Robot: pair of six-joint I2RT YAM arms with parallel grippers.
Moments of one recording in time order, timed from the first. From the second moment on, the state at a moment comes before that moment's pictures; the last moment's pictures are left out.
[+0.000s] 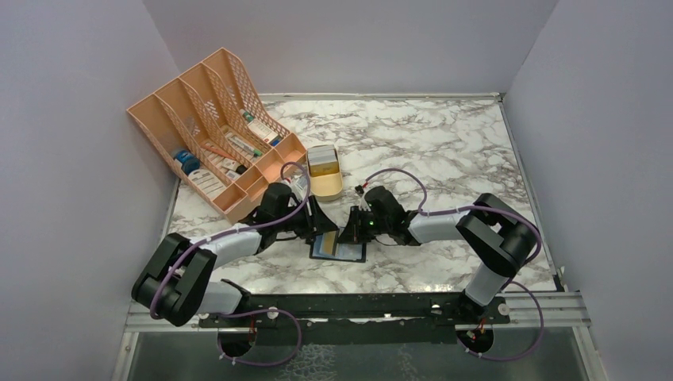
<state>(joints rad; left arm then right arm) -0.49 1.32 0.42 0.26 0.54 -0.84 0.82 1.71 0.67 0.33 -0.32 0.77</state>
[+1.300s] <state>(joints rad) -0.60 1.32 0.50 0.22 0.52 -0.86 0.82 1.54 0.67 0.11 -0.17 0.71</state>
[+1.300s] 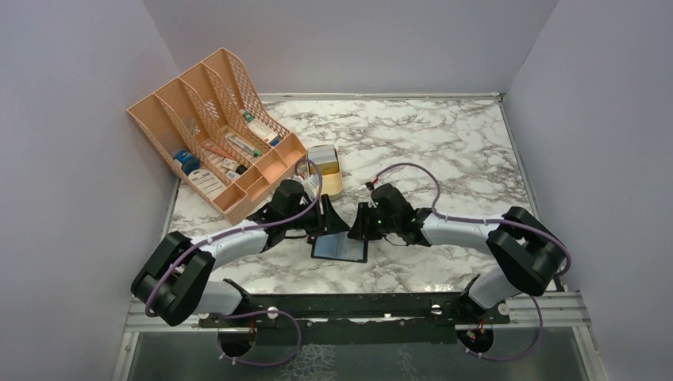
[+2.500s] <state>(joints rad) -0.64 1.35 0.51 0.17 0.44 -0.81 0.82 1.29 0.59 0.05 -0.17 0.75</state>
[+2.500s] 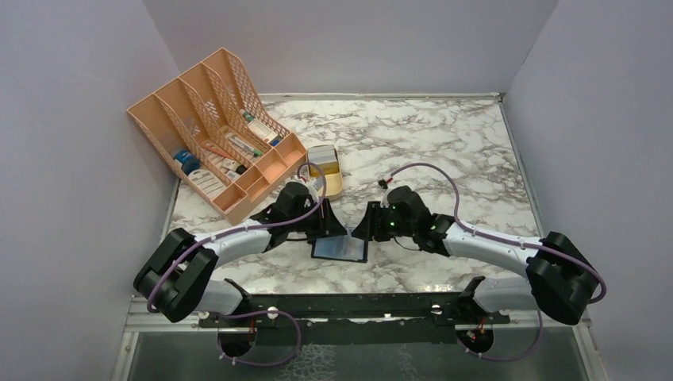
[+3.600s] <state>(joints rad) -0.56 1.13 0.82 -0.33 0.03 -0.40 0.82 1.33 0.83 -0.05 -0.09 0.58</state>
